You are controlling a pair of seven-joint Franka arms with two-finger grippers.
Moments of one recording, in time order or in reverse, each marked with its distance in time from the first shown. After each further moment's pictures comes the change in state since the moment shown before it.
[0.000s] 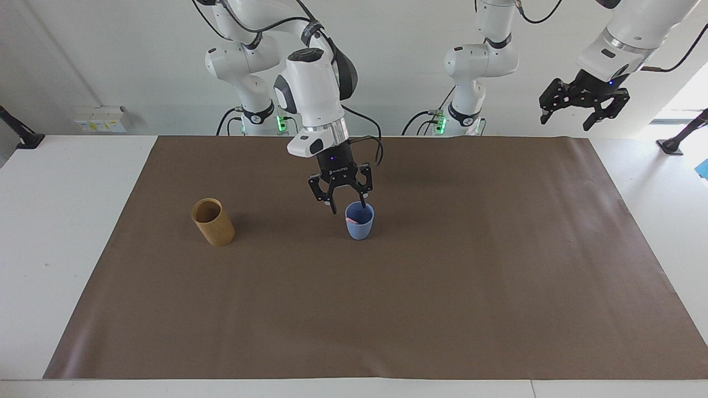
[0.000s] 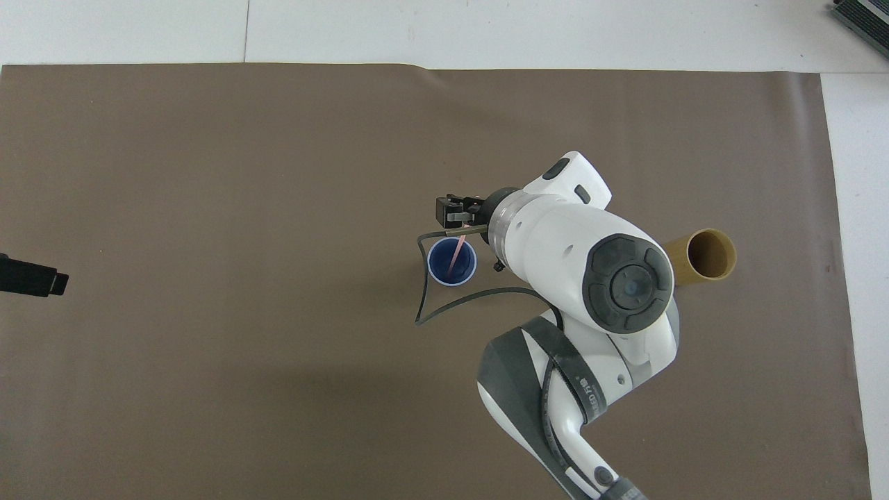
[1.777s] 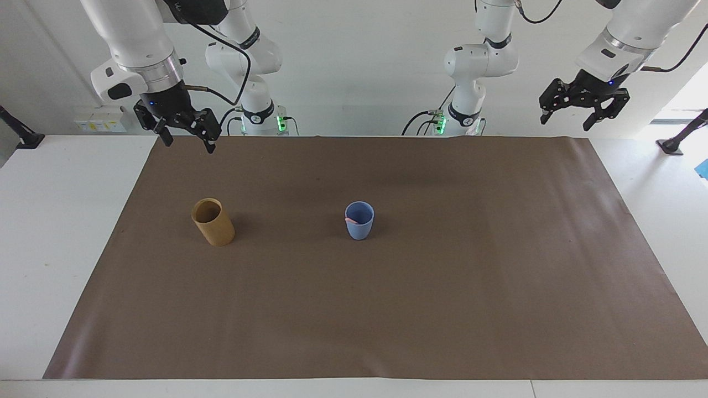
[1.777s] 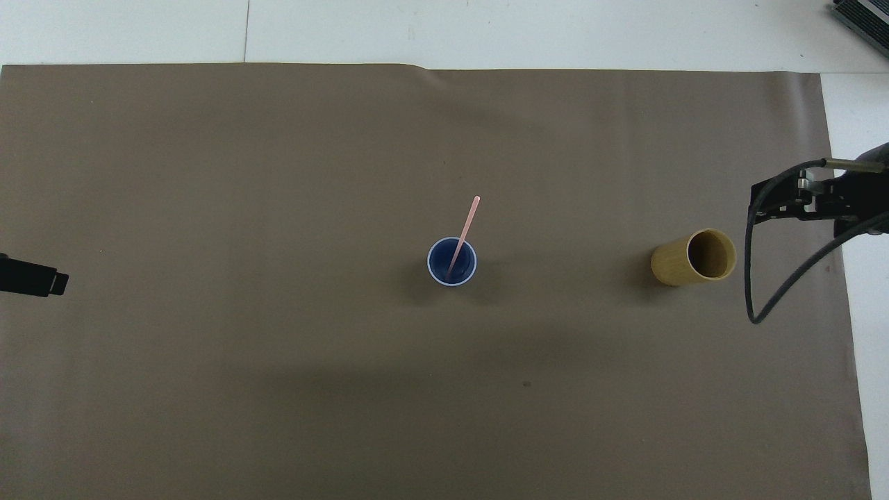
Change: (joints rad) left arm 0.000 0.000 0.000 0.000 0.000 0.001 0.000; right arm -0.407 -0.099 -0.049 0.420 -0.008 -1.041 -0.284
